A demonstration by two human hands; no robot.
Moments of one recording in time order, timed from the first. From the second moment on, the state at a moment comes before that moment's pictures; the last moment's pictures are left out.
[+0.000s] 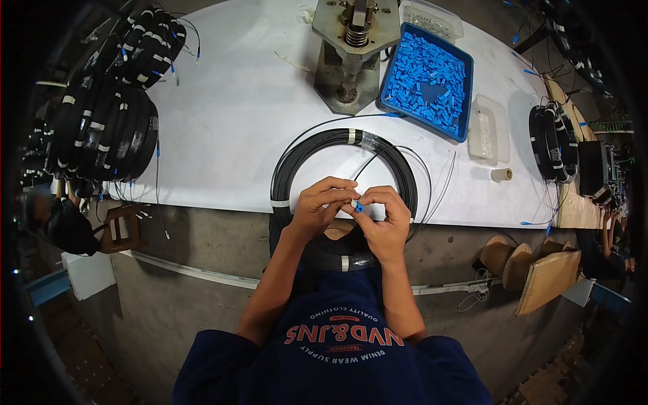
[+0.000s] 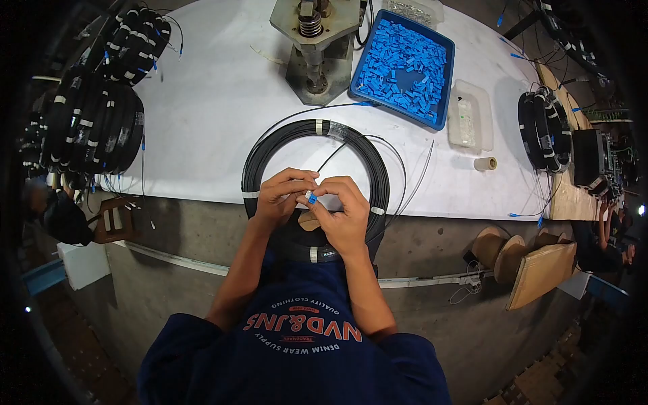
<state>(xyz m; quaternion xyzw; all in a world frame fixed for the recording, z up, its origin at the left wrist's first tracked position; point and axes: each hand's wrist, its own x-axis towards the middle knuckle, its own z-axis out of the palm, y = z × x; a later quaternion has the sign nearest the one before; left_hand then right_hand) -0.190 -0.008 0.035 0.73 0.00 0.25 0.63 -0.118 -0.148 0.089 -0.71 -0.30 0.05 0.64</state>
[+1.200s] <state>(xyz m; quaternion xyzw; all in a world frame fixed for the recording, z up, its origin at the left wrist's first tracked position) -0.192 -0.009 0.040 0.75 0.03 0.24 0.61 -0.122 -0.144 0.090 -0.69 -0.31 0.05 0.65</state>
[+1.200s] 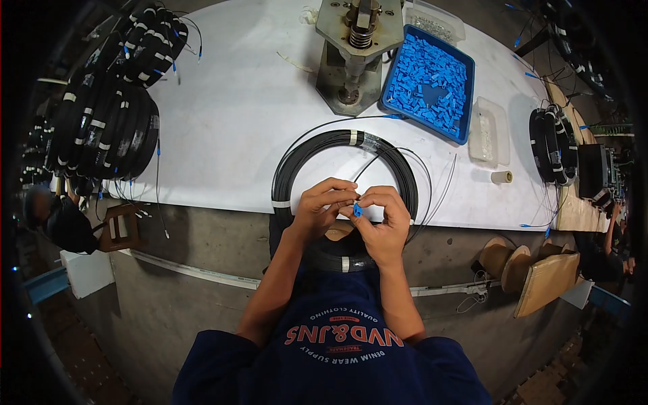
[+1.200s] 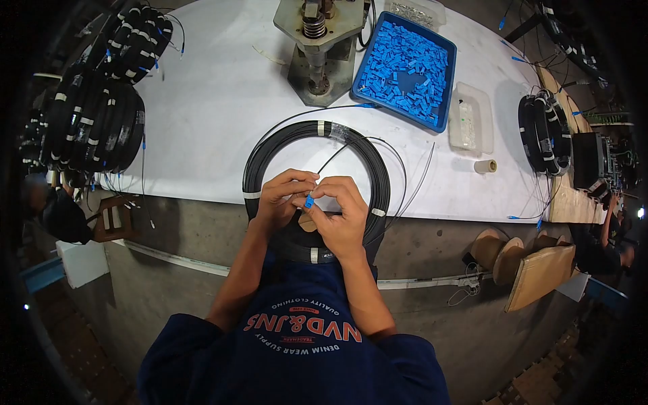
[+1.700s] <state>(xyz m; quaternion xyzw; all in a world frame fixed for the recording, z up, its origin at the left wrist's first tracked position) -0.192 -0.008 0.037 0.75 0.01 0.25 0.61 -0.122 -0.142 0.095 -0.71 -0.29 0.04 0.64</state>
